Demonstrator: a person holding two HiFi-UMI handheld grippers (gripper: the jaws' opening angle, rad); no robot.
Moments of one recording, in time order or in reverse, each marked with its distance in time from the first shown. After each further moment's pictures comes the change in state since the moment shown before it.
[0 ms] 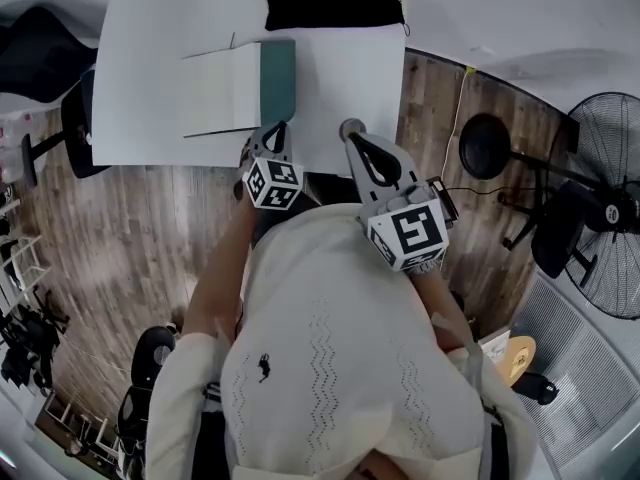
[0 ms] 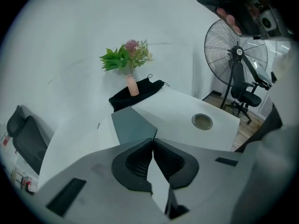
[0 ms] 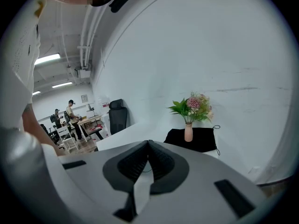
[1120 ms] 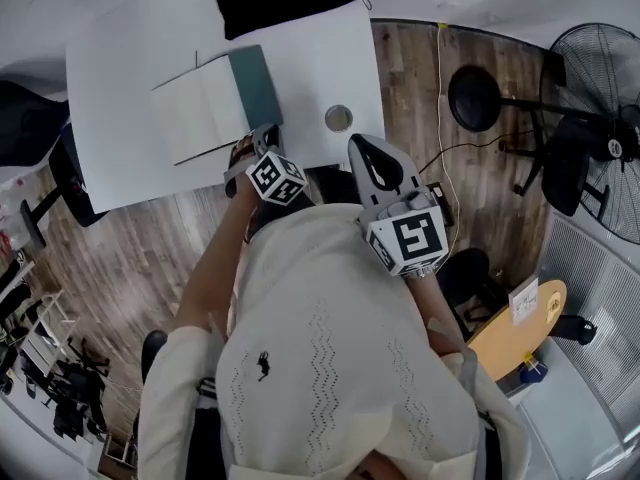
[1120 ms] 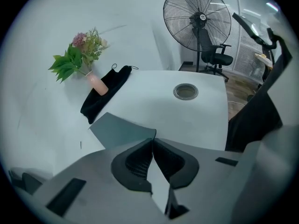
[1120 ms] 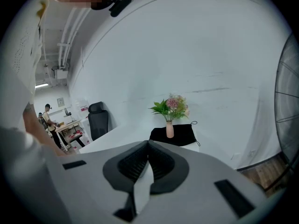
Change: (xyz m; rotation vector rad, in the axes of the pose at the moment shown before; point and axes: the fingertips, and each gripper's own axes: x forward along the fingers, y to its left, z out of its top) left arm 0.036 -0.026 -0.025 0.458 0.175 -0.145; right arm -0.027 -0.011 -0.012 0.117 -0.023 -0.254
